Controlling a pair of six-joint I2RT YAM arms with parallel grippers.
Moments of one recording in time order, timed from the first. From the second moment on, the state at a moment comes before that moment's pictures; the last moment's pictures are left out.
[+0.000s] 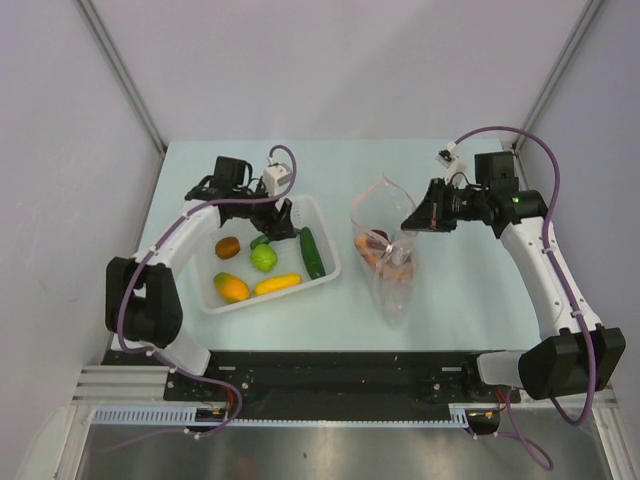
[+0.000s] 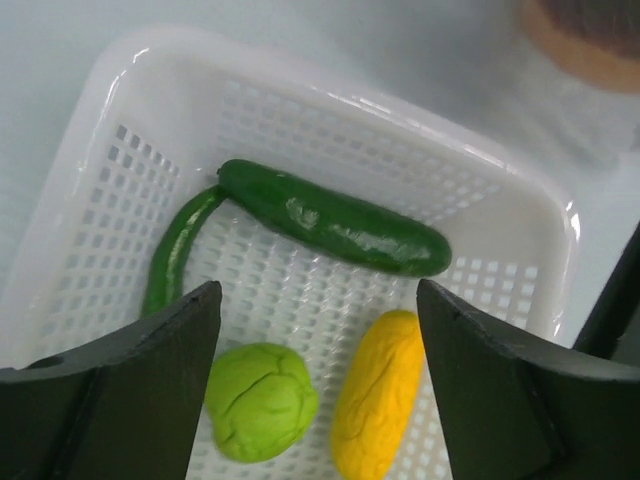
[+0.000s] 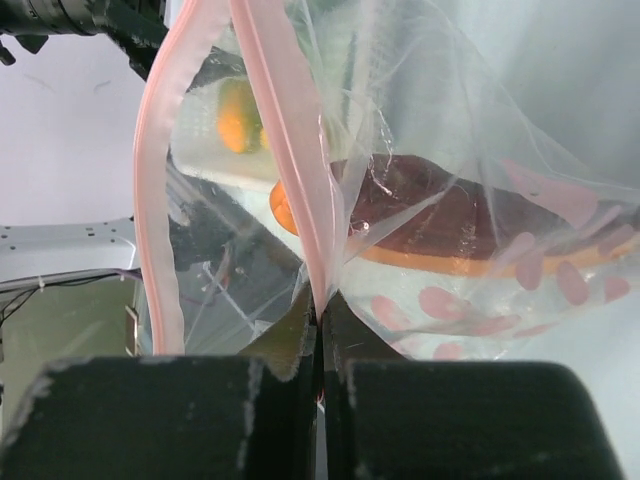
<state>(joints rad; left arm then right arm) -0.23 1.58 1.25 -0.57 0.68 0.42 0.13 1.30 1.32 -0.83 -0.78 0.30</state>
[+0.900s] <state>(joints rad) -0.30 1.80 0.99 -0.03 0.50 -0.50 0.13 1.30 1.32 -0.83 -0.75 0.30</state>
